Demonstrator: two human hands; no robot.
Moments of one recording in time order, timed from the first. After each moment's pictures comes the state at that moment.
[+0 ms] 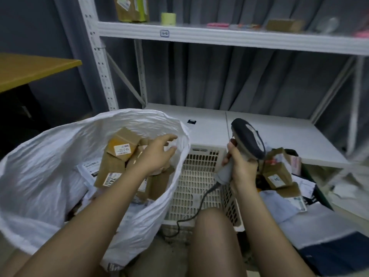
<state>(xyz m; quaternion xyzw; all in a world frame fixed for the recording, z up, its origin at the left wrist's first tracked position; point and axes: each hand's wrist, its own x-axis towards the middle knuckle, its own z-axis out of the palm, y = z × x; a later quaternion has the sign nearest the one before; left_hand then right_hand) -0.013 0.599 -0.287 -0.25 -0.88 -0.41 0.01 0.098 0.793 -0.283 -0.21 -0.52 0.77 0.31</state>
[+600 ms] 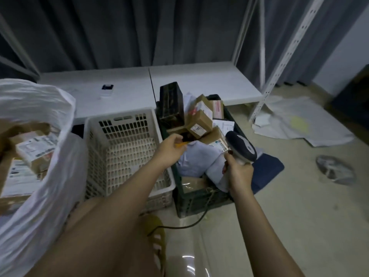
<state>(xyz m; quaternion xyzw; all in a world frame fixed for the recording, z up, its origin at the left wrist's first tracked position) 0.090 0.875 -0.395 -0.27 -0.82 -0.43 -0.26 0.252 0.983 -0.404 -0.52 -0.50 0.61 0.33</state>
